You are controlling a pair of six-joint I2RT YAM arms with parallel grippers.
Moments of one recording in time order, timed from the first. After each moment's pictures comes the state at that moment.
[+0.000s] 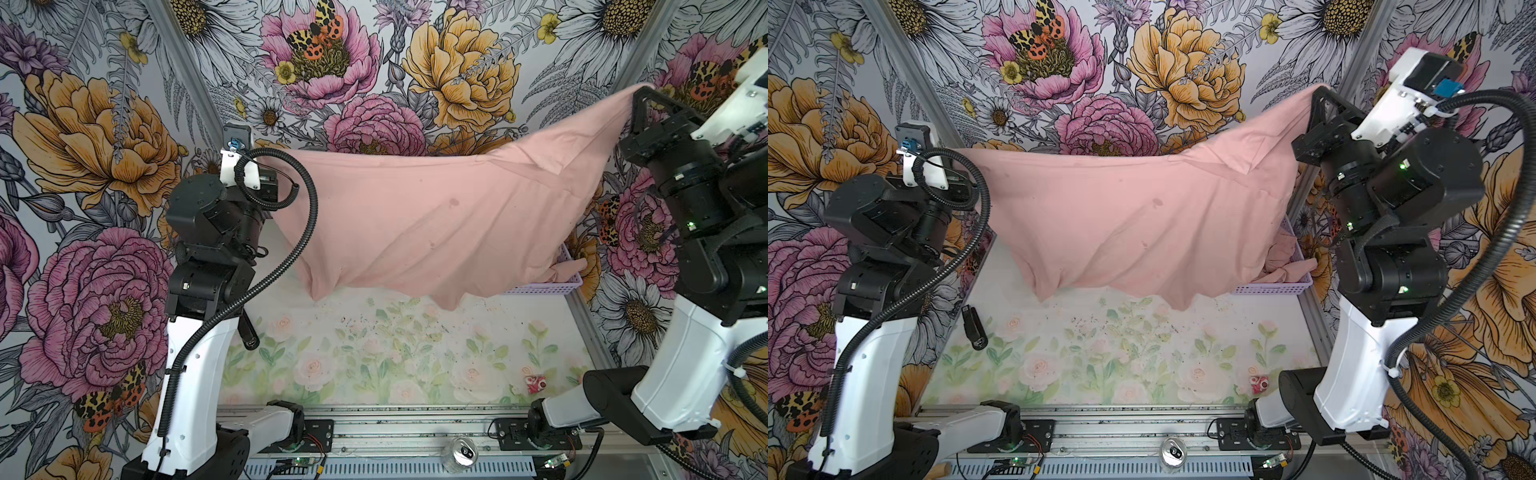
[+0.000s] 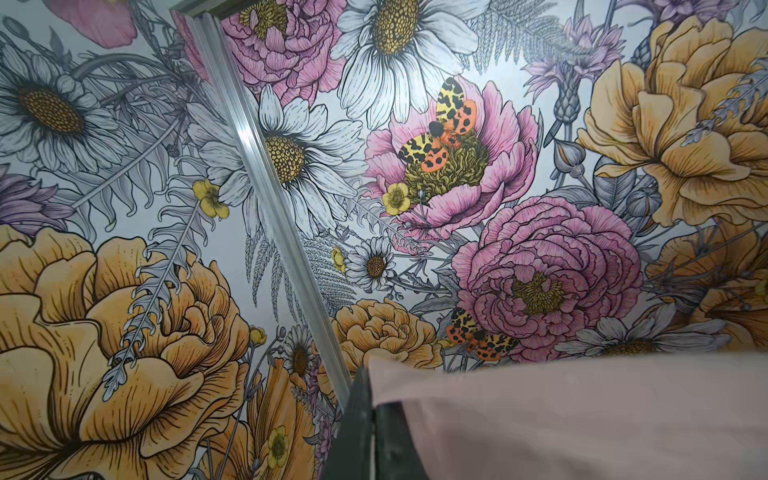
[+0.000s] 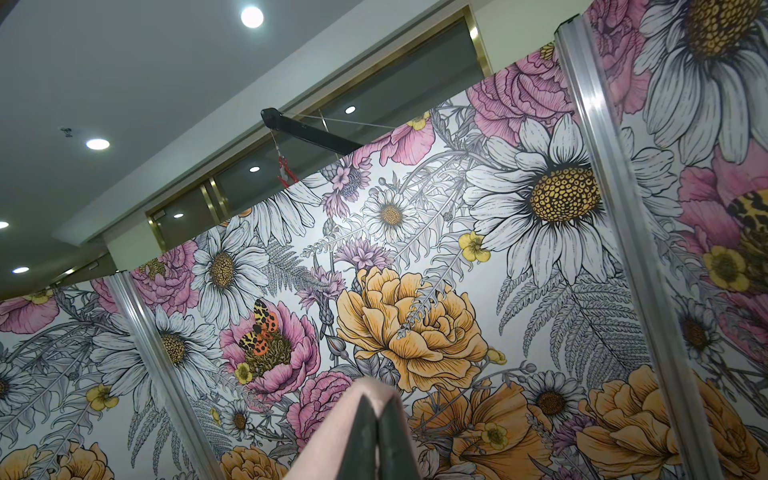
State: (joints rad) left arm -0.17 1.20 1.82 -0.46 -0.33 0.32; right arm 0.06 1.55 2.67 -0.82 -0.05 0.39
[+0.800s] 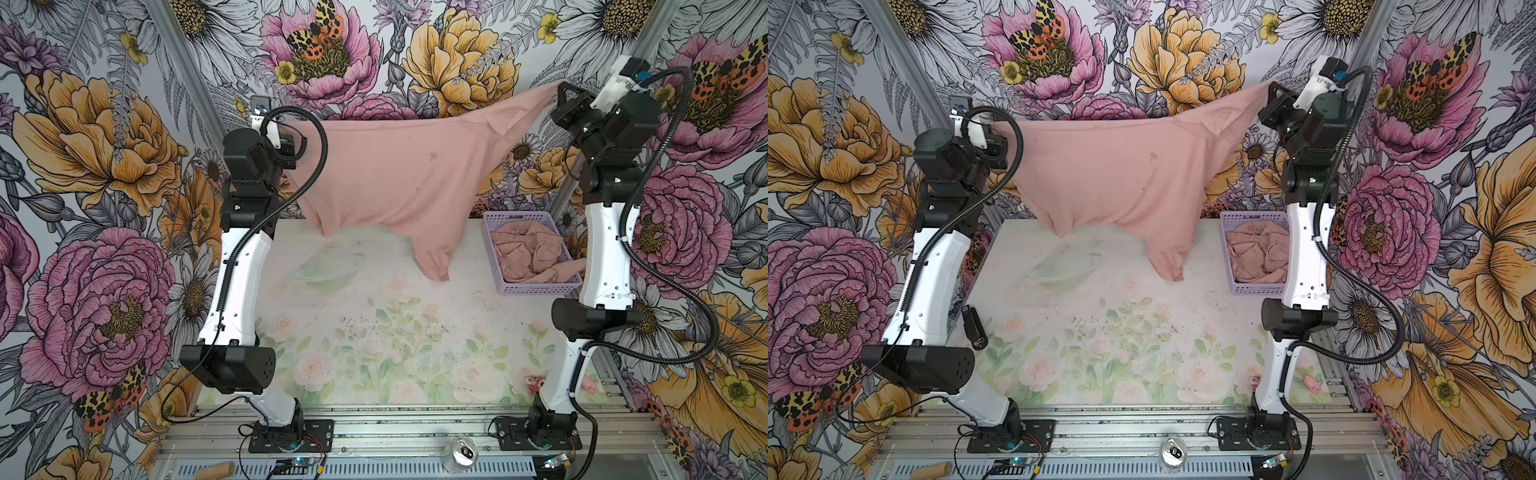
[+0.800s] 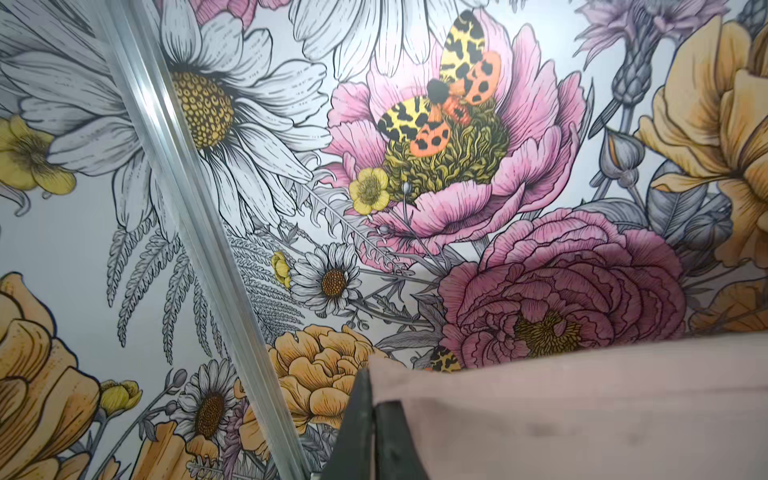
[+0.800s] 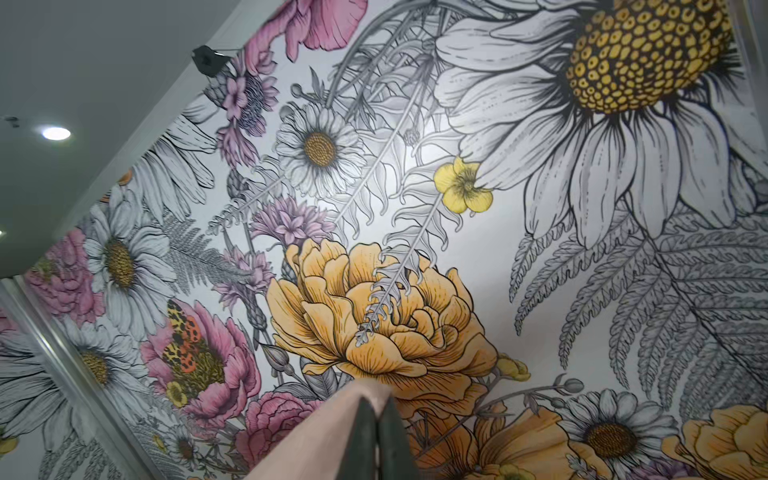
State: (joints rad) left arm -0.04 1.61 2.01 -0.24 -0.14 0.18; right arm -0.10 2.02 2.79 -0.46 -0.29 0.55
